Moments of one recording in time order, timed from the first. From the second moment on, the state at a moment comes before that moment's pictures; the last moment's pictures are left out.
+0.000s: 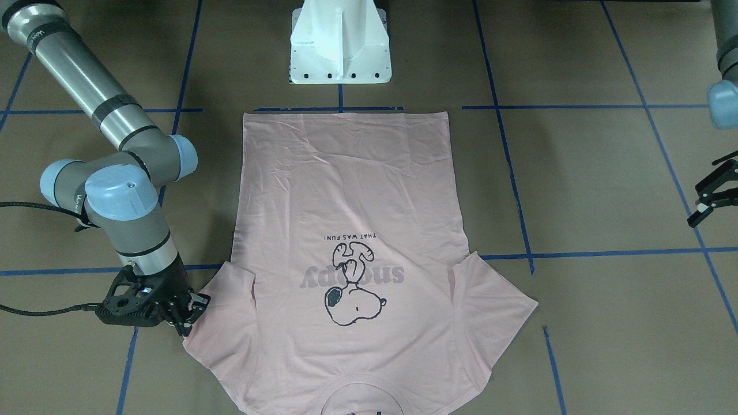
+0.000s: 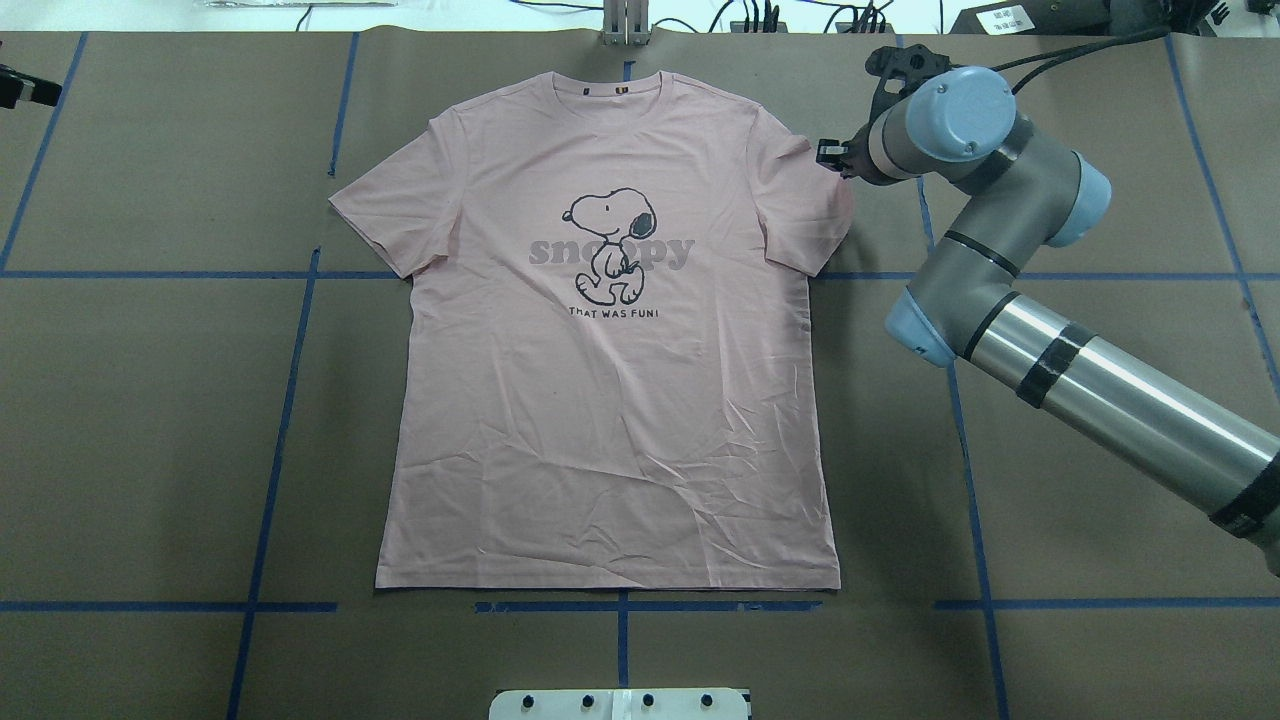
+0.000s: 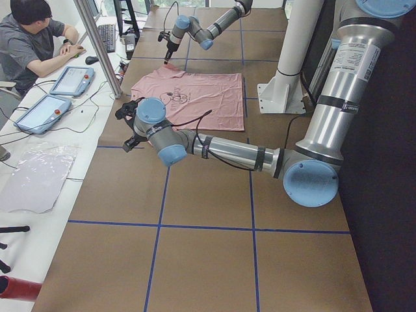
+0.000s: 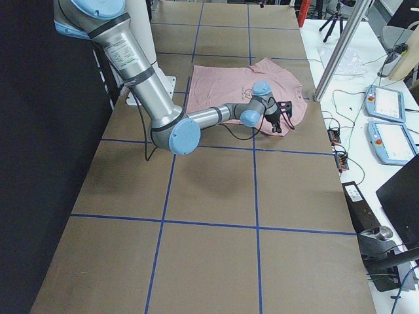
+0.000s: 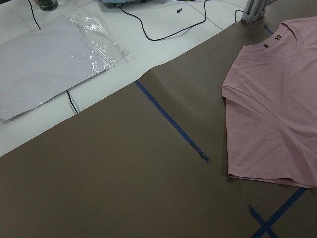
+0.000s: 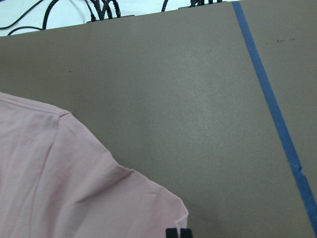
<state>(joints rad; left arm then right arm) -1.37 -1.84 -1.47 -2.40 -2.38 -0.22 0.84 -0.92 1.20 -0.99 1.71 1.17</state>
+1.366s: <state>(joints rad) -1.32 -1.85 -1.47 -2.39 -2.34 -0.27 0.75 -0.63 1.13 -1.28 1.62 1.29</state>
